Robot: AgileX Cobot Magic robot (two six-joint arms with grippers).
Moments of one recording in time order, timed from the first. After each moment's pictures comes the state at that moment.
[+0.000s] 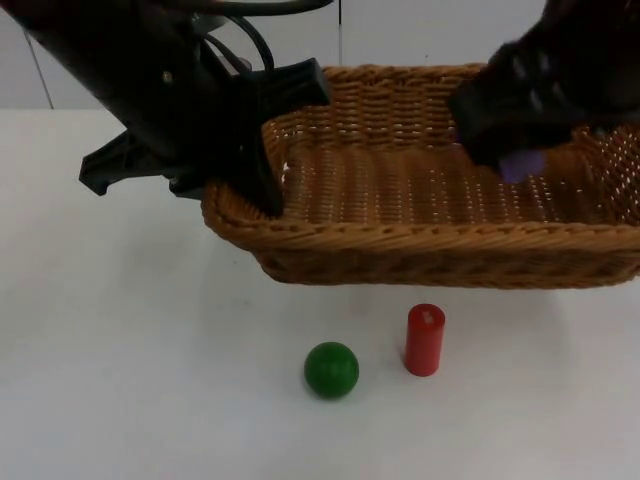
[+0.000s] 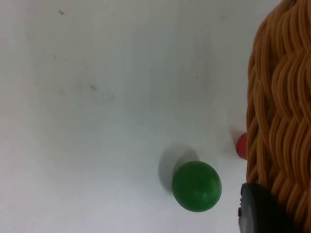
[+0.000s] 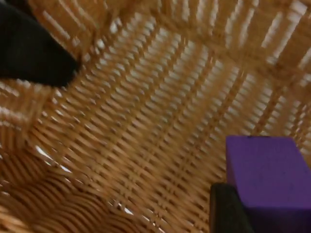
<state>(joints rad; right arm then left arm) 0.67 1.53 -1.08 -0.19 0.58 0.26 -0.42 1.72 -1.12 -0.46 0.67 -0.15</state>
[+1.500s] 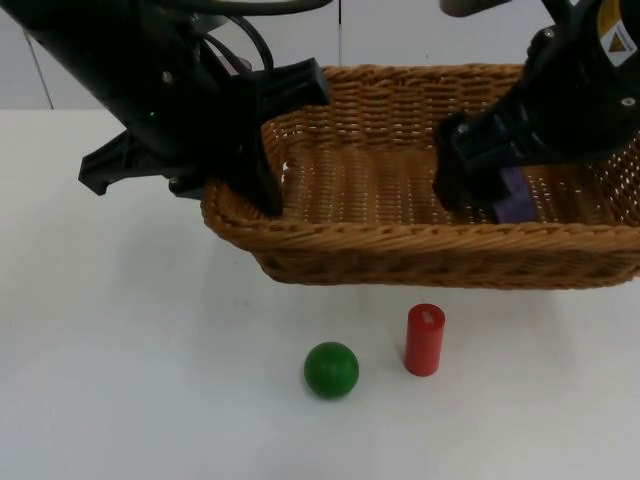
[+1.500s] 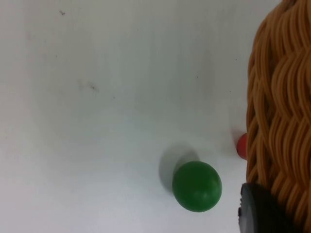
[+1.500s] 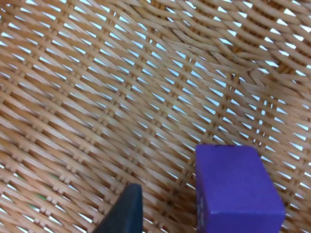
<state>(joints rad) 0.66 1.62 -1.08 -0.46 0.56 0.49 -0.42 1.72 -1.12 -0.46 0.67 -0.15</state>
